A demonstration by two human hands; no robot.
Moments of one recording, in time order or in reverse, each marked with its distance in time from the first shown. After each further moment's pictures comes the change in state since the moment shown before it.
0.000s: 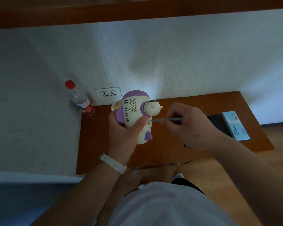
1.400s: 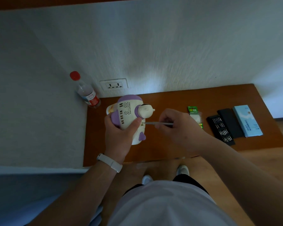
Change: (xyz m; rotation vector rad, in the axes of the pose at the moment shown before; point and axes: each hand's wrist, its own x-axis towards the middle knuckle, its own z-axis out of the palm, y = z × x) left_hand 0.013 -0.031 -0.034 0.097 0.067 -0.115; right_hand 0.018 0.017 0.057 0.027 -0.116 0.078
